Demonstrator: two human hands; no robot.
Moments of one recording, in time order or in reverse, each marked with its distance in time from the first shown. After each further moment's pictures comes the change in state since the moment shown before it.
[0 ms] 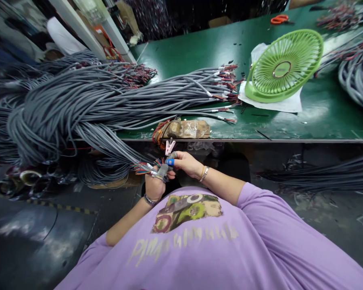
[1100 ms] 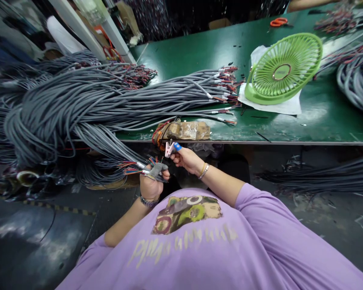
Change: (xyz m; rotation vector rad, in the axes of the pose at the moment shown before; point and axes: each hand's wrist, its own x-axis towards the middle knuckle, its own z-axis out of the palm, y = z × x) left_hand 0.004 0.026 0.007 -0.185 0.072 -0.043; right_hand 0.017 -0.010 -0.009 0.199 0.115 0.139
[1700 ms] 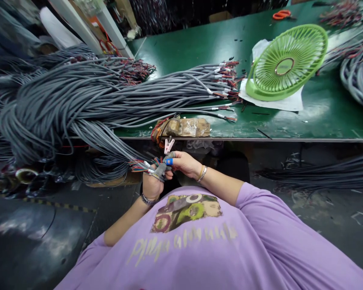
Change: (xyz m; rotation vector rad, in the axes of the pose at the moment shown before) left_hand -0.003 -0.013 -0.007 0.092 -0.084 -0.019; right_hand -0.017 0.016 0.012 -0.056 -0.204 -0.061
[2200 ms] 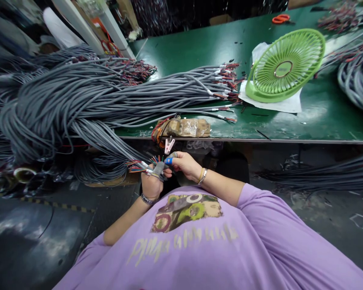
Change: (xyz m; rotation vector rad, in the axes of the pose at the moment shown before) left_hand -0.001 -0.002 -0.001 0.037 0.092 0.050; right_hand -0.006 -0.005 0.007 -0.145 0.267 -0.017
